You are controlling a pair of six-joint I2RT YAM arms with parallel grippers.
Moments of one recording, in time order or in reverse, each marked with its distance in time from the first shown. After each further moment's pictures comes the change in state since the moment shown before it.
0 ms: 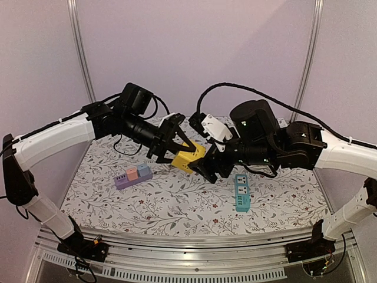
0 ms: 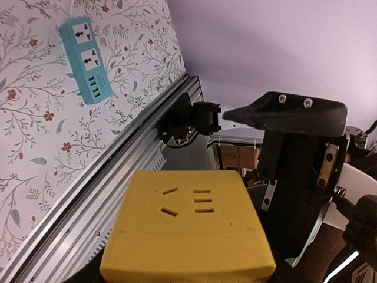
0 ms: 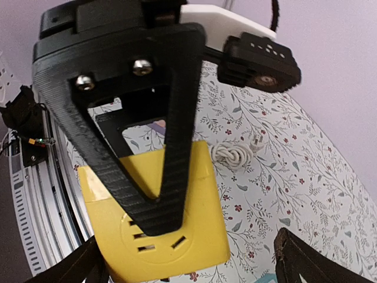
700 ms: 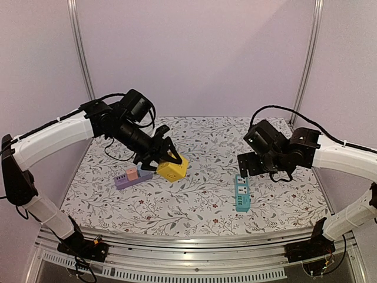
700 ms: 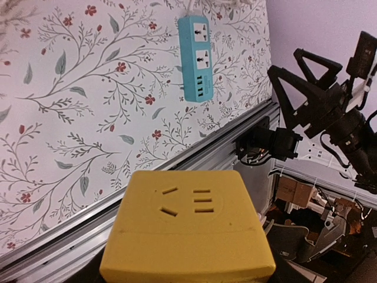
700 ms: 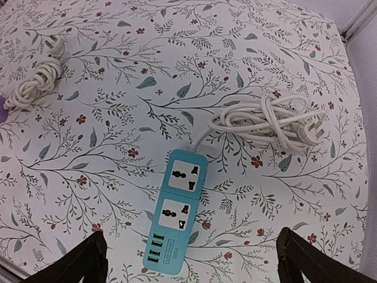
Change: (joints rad) left arm 0.011 -0.002 0.034 -0.329 -0.318 0.066; right arm -0.243 -0.093 -0.245 -0.308 0.334 0.636
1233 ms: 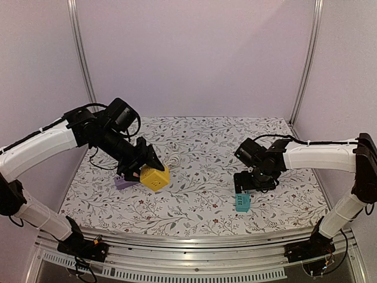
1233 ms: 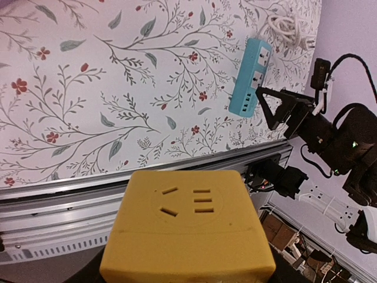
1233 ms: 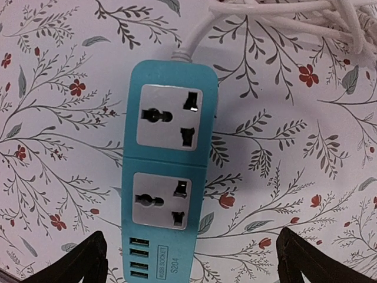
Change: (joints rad) left arm 0.010 -0.151 -0.139 -0.080 -0.139 -0.304; right arm -0.139 0.237 -0.120 0.060 -0.289 0.142
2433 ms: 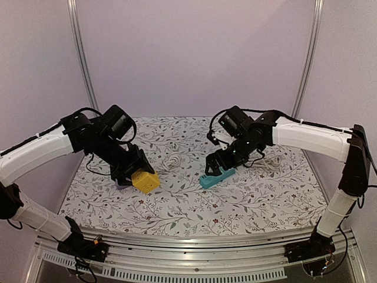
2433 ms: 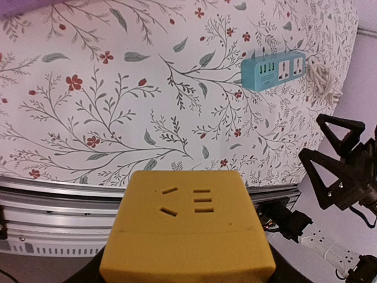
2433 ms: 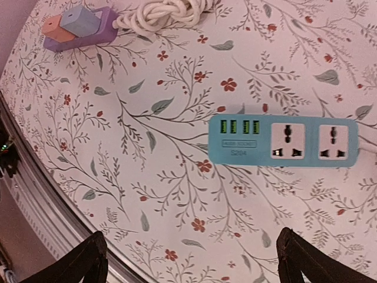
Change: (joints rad) left arm -0.001 -0.080 -0.093 -0.031 -0.178 -0.156; right arm 0.016 0.206 0.429 -0.008 -0.446 -0.386
